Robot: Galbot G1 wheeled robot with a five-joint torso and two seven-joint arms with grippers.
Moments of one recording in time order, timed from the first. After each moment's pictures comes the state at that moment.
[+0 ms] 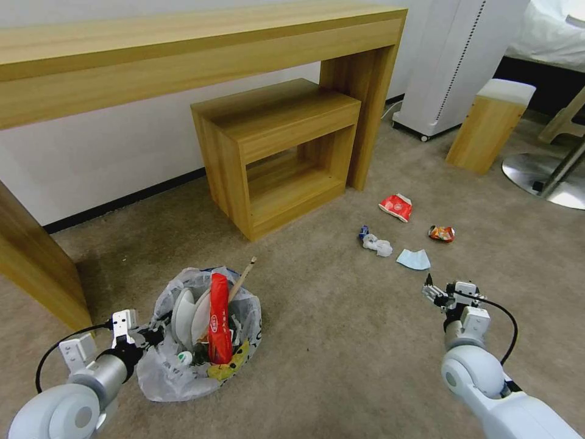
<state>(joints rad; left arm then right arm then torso) 1.60 -1.19 -0.83 -2.11 -0.83 0.60 -0.01 -1.28 0.90 0.29 1.71 0.60 0.00 0.60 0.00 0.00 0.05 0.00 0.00</state>
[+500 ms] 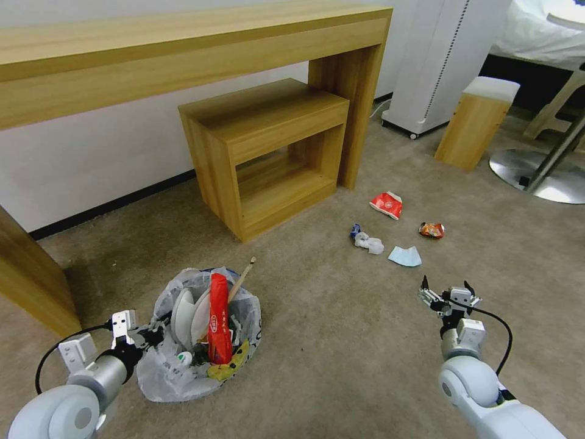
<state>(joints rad) 1.61 -1.20 -0.84 -2.11 -0.83 0.60 -0.01 -1.27 0.93 0.27 1.63 0.51 0.16 0.54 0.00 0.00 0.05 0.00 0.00</state>
